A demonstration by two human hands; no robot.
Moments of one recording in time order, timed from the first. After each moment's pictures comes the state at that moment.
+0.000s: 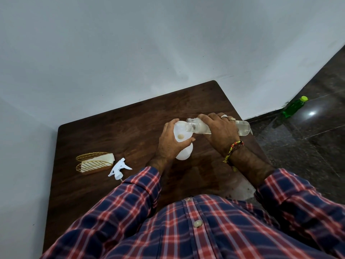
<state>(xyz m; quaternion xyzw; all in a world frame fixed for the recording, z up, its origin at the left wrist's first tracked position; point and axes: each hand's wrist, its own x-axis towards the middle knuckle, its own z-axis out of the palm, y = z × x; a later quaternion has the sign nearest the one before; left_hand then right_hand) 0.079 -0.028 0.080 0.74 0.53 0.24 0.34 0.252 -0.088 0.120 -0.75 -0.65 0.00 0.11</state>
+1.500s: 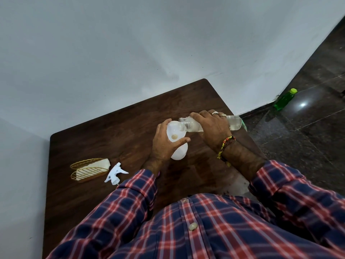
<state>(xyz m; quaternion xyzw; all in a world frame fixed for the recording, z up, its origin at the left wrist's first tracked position) 0.078 -0.031 0.084 0.74 0.51 0.25 0.35 0.251 -0.088 0.124 -0.75 -0.65 0.02 0.09</state>
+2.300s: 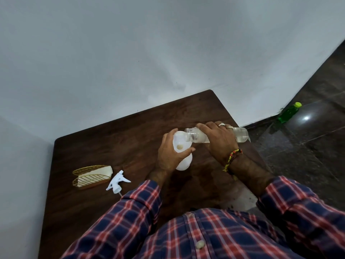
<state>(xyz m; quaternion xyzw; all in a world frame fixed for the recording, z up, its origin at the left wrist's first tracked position) 0.077 -0.027 0.079 0.74 0.52 0.25 0.35 0.251 -0.086 0.128 -0.75 -0.65 0.01 0.10</state>
